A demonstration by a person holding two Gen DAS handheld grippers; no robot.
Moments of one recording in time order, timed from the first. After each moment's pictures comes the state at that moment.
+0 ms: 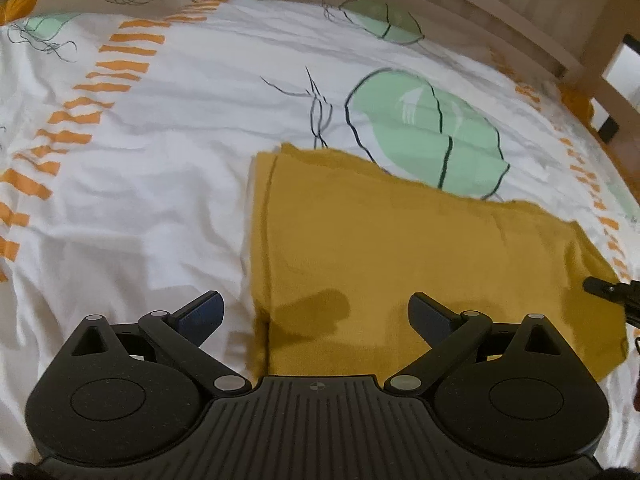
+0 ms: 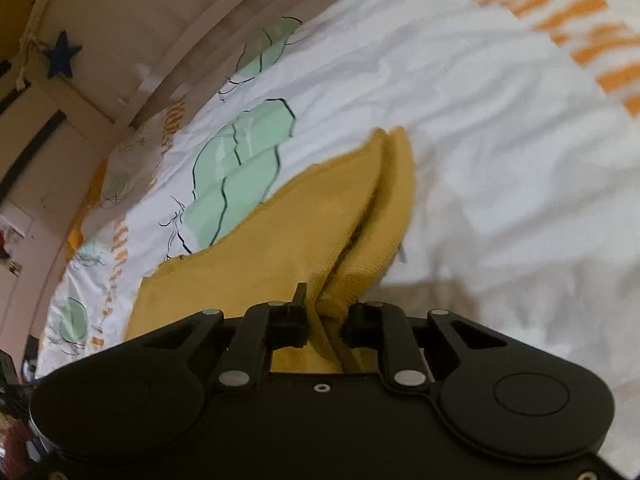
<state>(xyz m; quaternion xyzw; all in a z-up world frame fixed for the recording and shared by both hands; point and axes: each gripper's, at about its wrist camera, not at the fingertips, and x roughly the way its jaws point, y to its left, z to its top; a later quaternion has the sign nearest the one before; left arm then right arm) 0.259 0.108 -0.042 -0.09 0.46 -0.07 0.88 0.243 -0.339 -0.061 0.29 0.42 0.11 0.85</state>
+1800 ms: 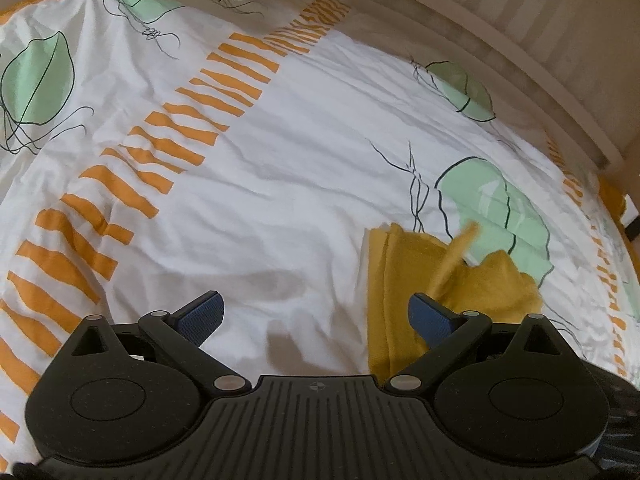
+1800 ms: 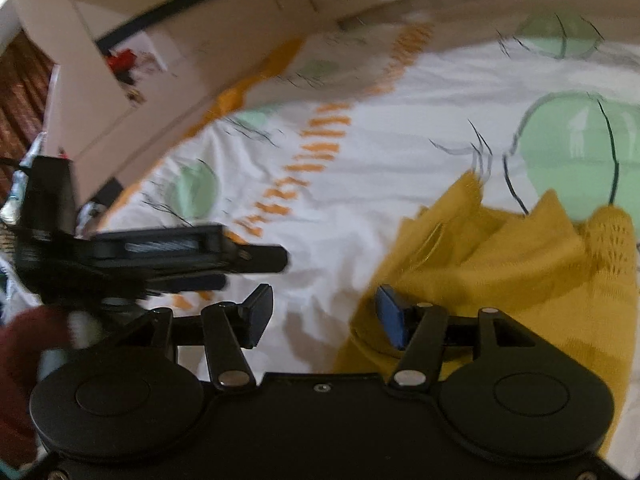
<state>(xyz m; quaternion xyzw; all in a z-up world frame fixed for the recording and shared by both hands) 0.269 0.204 -0.021 -0.18 0.43 0.00 0.88 0.239 -0.048 0.003 0.12 0.37 0.36 0.85</state>
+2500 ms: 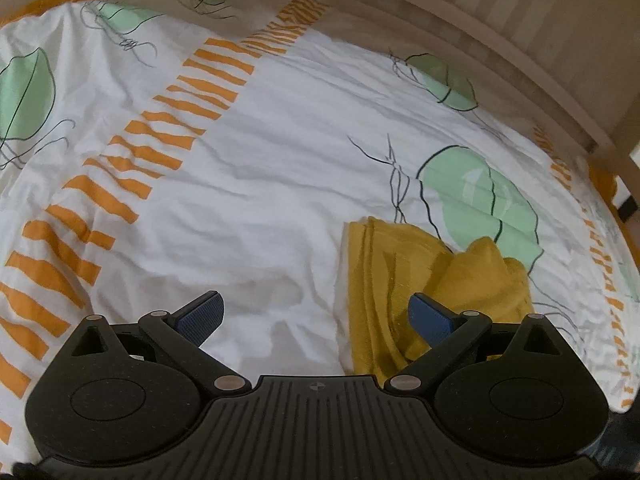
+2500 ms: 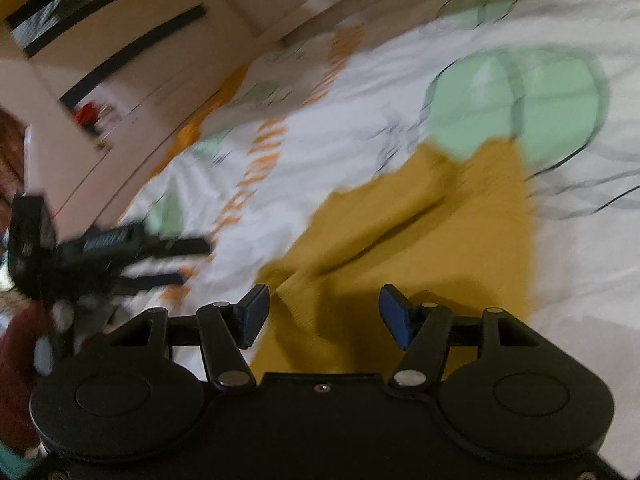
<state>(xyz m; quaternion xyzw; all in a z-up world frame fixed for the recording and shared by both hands) 0.266 0.185 -0.018 -0.15 0.43 -0.02 0.89 0.233 -0.102 -0.041 0.19 0.39 0.33 0.84</state>
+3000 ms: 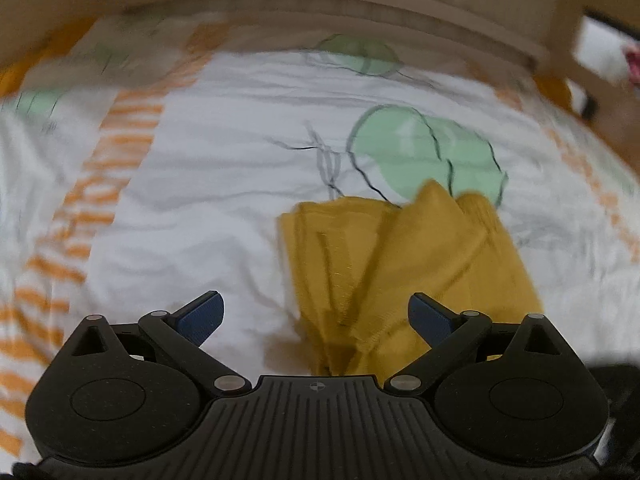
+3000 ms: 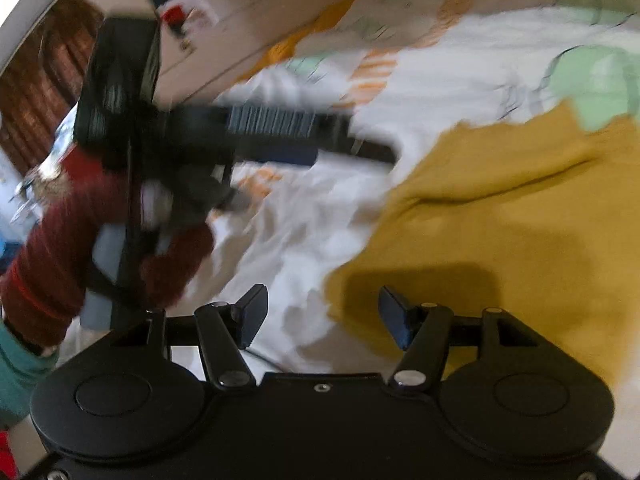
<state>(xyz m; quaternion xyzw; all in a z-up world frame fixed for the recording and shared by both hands) 0.255 0.119 -0.027 0.02 0.39 -0.10 0.91 0.182 -0.066 -0.031 0.09 0.38 0.42 0.82</state>
